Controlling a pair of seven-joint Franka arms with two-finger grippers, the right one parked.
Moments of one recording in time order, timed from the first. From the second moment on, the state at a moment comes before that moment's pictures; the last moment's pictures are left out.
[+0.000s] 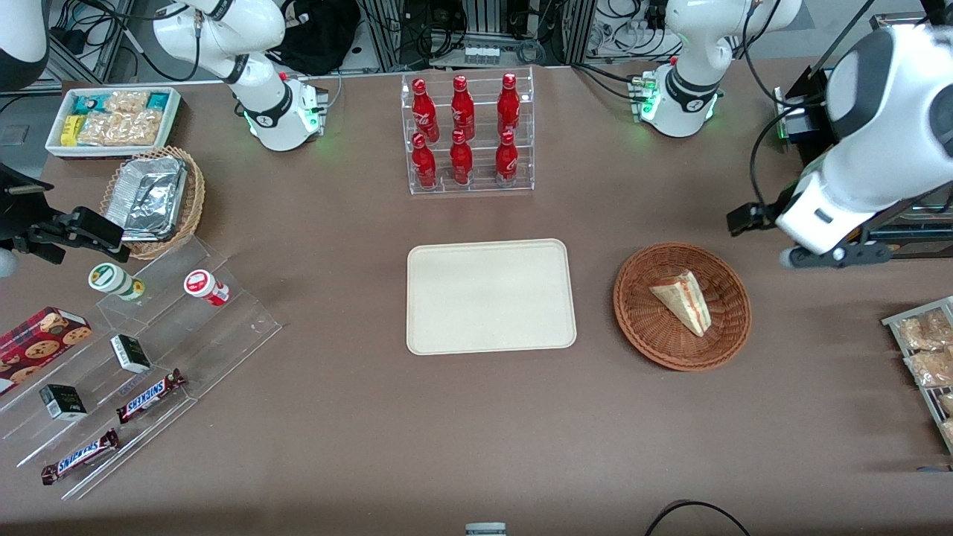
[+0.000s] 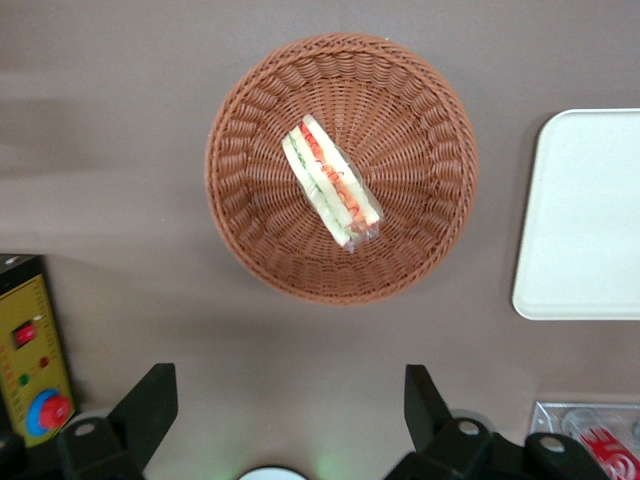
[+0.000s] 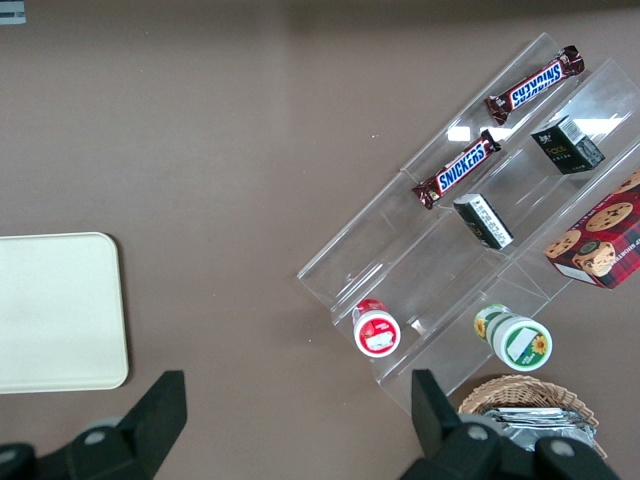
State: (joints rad) arm 0.02 0.02 -0.15 -1.84 0.01 1.68 -0.16
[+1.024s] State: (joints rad) arm -0.03 0.06 -0.16 -2.27 0.01 2.32 -0.45
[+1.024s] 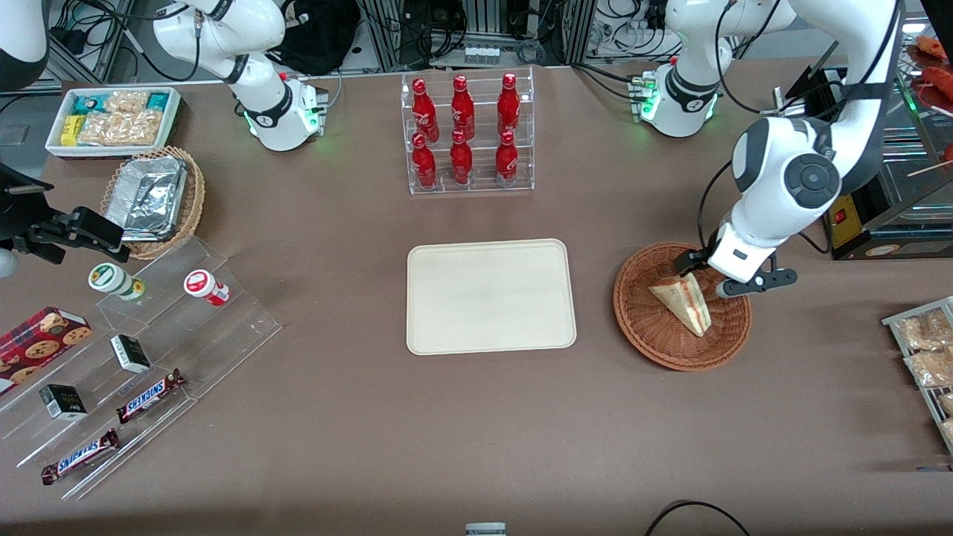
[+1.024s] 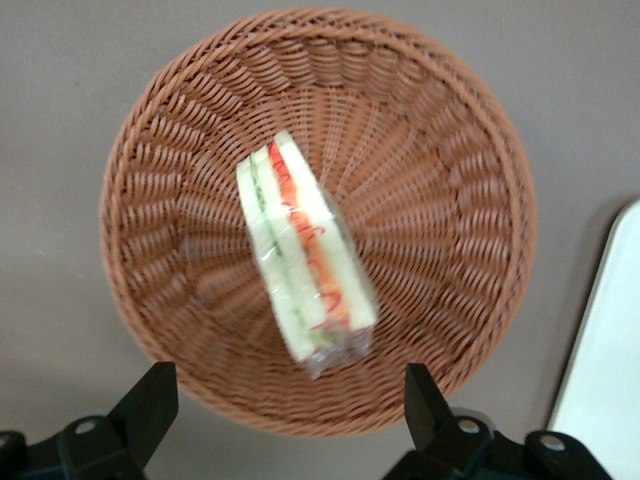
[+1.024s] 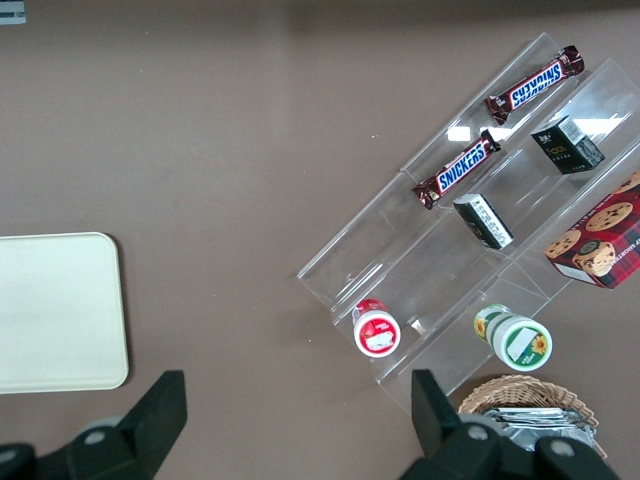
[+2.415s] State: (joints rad) arm -0.04 0.18 -0.15 -2.36 0.01 2.58 -0.89
